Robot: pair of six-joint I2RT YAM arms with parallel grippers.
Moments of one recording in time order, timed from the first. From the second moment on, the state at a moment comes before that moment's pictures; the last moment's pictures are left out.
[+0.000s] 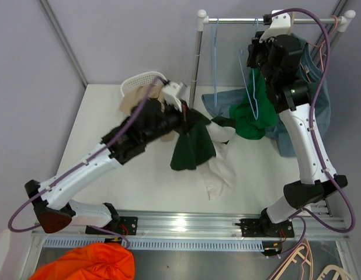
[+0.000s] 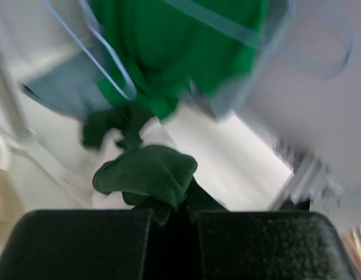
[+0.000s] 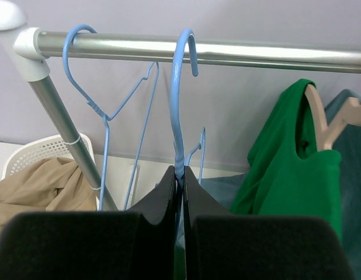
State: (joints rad) left arm -0.95 1.27 1.38 -0.30 -0.05 -0.33; right arm 0.34 1.57 2.04 -0.47 0.21 0.02
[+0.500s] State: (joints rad) left arm -0.60 1.61 2.26 -0.45 0.15 -0.31; right arm 0.32 1.70 2.18 -0.42 0.15 0.01
